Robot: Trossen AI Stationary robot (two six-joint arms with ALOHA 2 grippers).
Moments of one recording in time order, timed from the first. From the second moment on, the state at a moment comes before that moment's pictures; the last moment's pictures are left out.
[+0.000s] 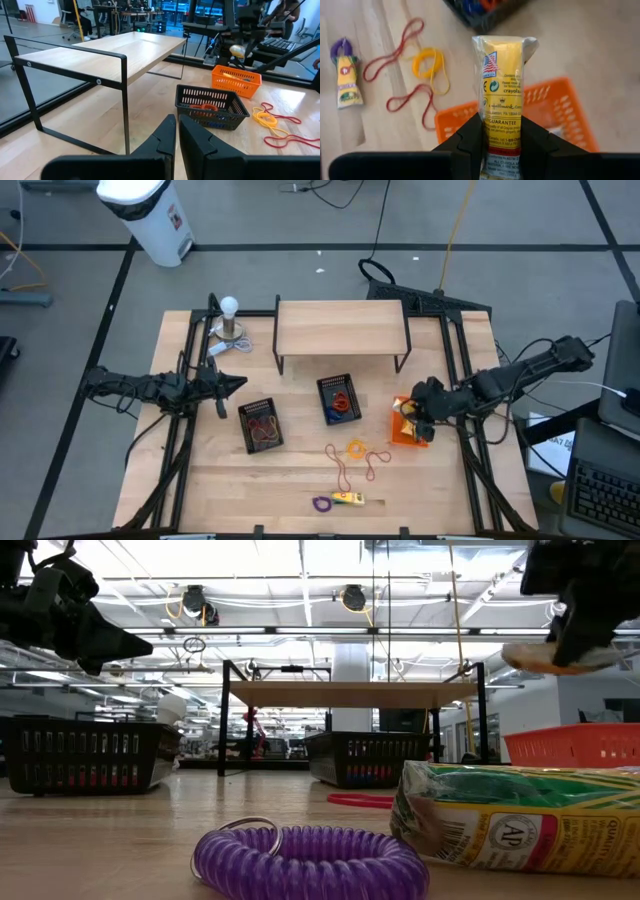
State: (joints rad) left arm -0.20 0.03 0.08 -0.17 -0.50 -0.15; right arm 0.37 0.85 0.66 -0.79 0.21 0.77
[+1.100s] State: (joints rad) left arm -0.20 0.03 0.08 -0.17 -0.50 -0.11; right arm 0.37 1.19 0.66 -0.82 0.05 1.09
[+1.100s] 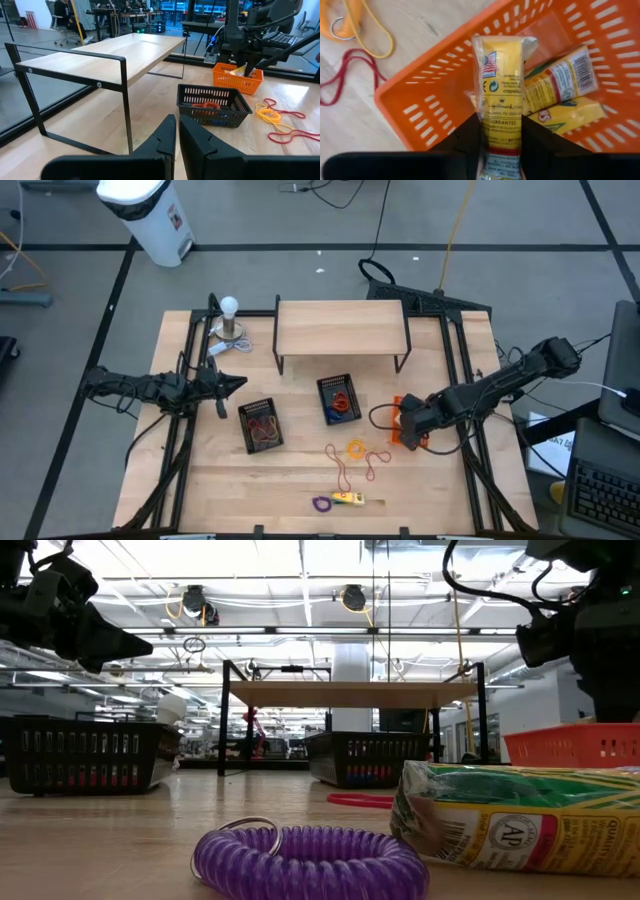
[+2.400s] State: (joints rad) left arm -0.20 0.03 0.08 -0.17 -0.50 -0.12; right arm 0.21 0.50 0.54 -0.19 0.07 0.20
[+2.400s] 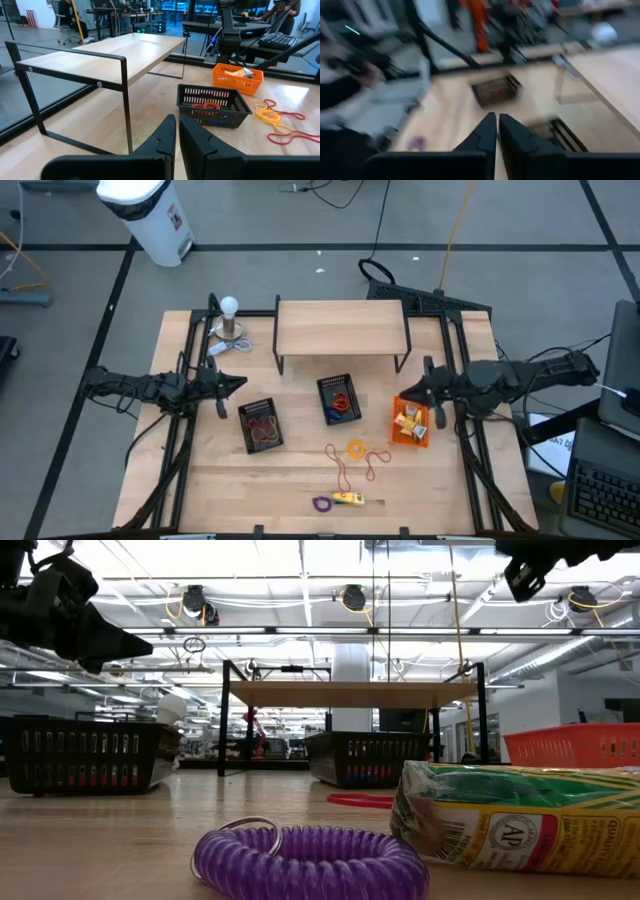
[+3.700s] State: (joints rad) left arm -0.20 0.03 0.08 -0.17 -0.51 -0.07; right arm 0.16 0.10 0.13 0.02 -0.03 0.11
